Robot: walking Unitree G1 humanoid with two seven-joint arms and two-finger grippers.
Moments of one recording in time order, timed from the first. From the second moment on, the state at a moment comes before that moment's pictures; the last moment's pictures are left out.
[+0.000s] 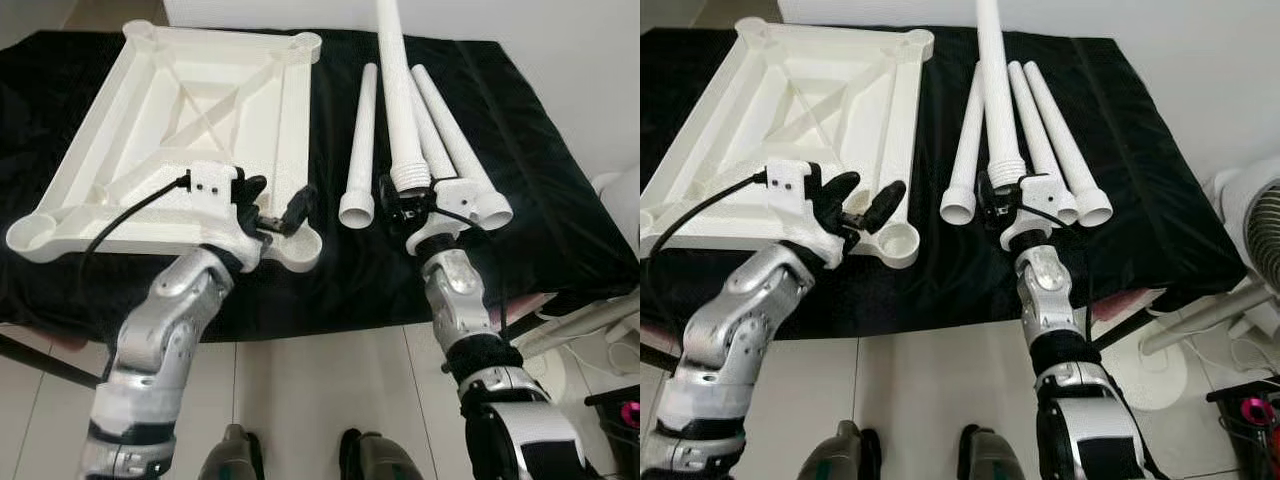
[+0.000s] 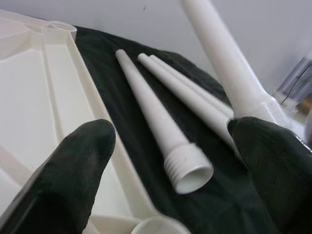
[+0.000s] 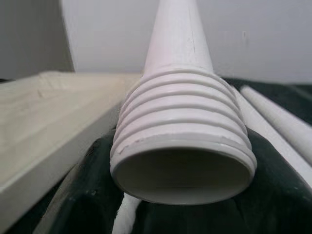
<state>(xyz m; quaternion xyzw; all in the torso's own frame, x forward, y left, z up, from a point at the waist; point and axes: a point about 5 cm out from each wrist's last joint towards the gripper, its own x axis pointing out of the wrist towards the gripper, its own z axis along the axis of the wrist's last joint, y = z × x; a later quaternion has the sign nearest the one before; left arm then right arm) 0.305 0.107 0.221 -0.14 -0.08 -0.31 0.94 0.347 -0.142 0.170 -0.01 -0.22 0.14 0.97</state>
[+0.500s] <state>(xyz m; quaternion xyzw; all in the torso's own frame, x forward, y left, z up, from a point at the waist) 0.342 0.104 0.254 -0.29 -0.02 -0.36 0.89 0.323 -0.111 0.179 -0.05 -0.25 0.29 0.92</state>
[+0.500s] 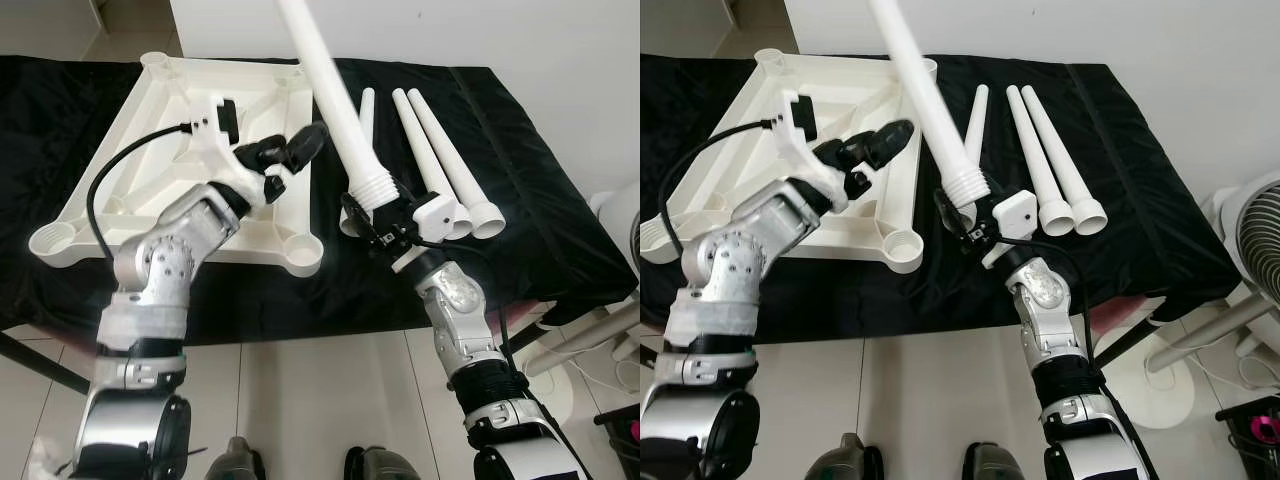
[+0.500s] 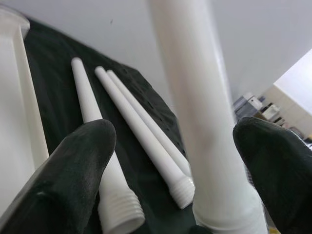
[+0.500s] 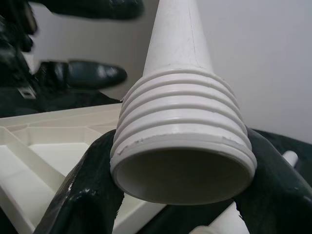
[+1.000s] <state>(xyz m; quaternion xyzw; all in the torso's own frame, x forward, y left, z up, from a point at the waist) 0.383 0.115 0.297 -0.38 0.00 -0.36 0.85 0.308 -0.093 0.182 -0.07 -0.25 0.35 0.90</state>
